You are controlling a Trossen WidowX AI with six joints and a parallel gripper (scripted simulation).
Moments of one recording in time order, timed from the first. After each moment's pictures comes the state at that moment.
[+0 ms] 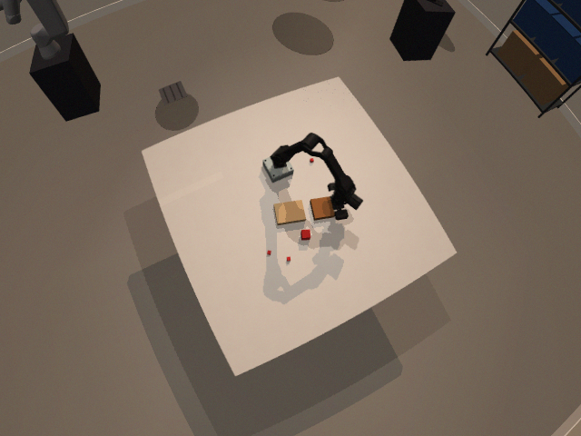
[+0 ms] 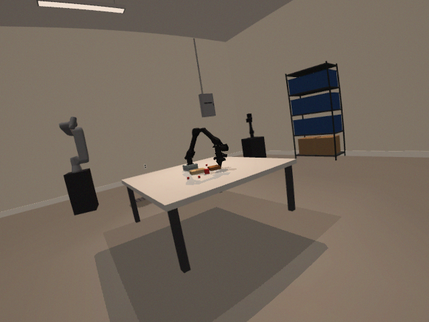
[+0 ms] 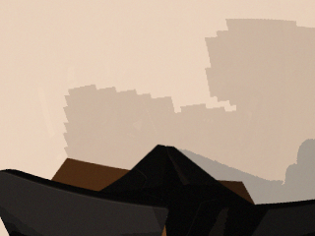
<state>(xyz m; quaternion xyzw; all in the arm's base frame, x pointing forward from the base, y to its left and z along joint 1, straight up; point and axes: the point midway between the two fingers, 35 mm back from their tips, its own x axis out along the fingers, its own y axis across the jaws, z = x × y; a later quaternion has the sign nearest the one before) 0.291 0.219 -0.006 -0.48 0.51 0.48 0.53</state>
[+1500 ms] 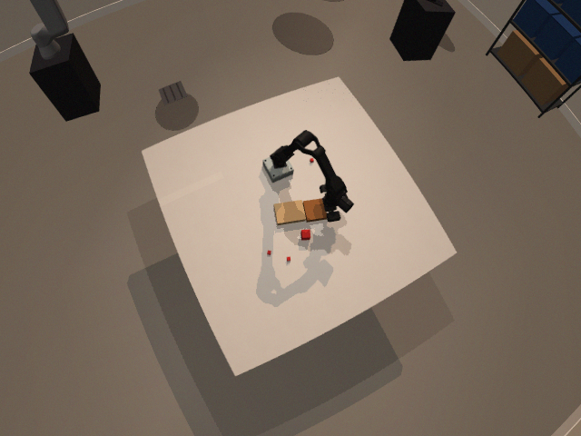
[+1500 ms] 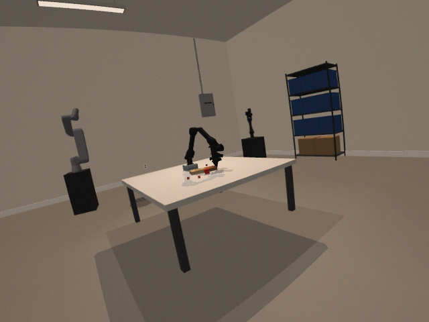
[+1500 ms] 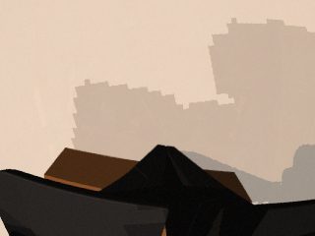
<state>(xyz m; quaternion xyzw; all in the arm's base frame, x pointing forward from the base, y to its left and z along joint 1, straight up) 0.293 0.176 -0.002 -0.48 0.50 0.48 0.53</state>
